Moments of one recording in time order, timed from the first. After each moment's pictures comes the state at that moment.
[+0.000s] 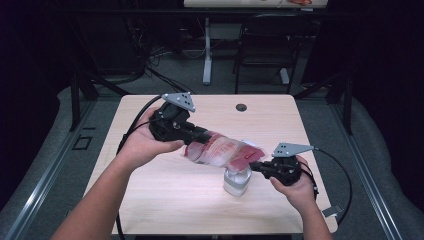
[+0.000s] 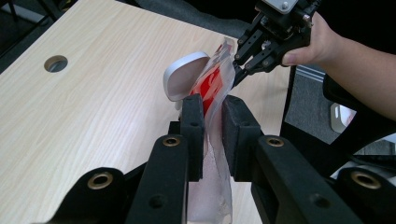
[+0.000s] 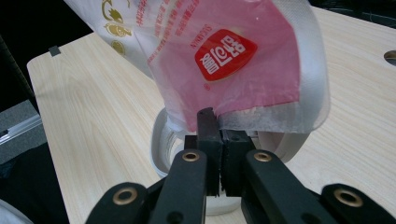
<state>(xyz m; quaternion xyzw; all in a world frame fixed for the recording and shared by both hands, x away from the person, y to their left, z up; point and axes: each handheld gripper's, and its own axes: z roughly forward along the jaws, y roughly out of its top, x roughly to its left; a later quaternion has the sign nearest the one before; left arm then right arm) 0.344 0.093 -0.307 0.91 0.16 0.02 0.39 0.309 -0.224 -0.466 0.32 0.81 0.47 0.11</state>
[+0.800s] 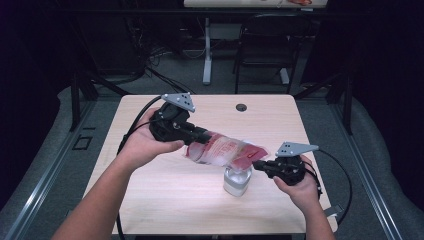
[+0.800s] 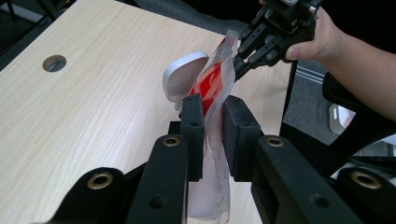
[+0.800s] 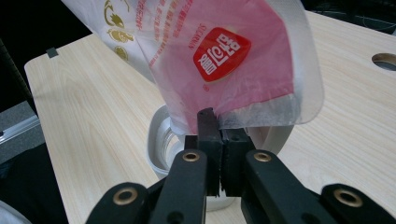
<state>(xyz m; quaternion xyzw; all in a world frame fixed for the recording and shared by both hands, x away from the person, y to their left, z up) 0.345 0.094 -0.309 0.91 0.16 0.02 0.39 0.307 -0.232 -0.460 0.33 0.81 0.47 0.12</state>
